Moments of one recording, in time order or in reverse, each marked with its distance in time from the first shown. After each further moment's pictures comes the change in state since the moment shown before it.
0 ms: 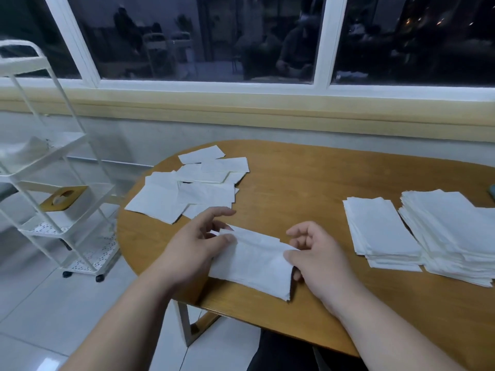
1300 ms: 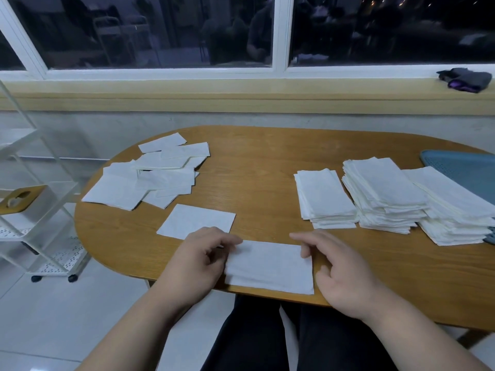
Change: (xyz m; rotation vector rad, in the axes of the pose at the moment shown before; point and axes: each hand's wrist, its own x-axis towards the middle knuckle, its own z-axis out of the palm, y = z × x) left_hand -0.044 -0.002 0.081 0.328 -0.058 0.408; right_hand -0.057 0.071 -0.111 -0.512 -0.081 -0.527
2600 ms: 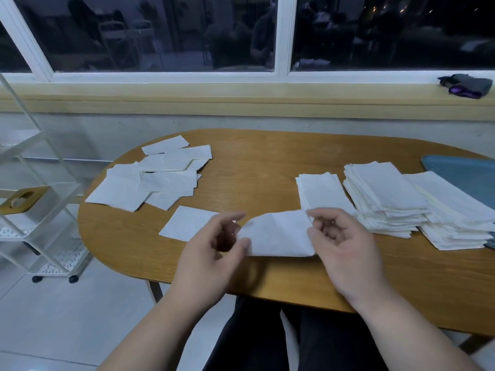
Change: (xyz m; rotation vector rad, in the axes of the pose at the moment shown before) left_hand -0.003 0.052 0.007 -0.327 0.251 -0.209; right_hand 0.021 -0.043 -0.002 0.480 0.433 0.226
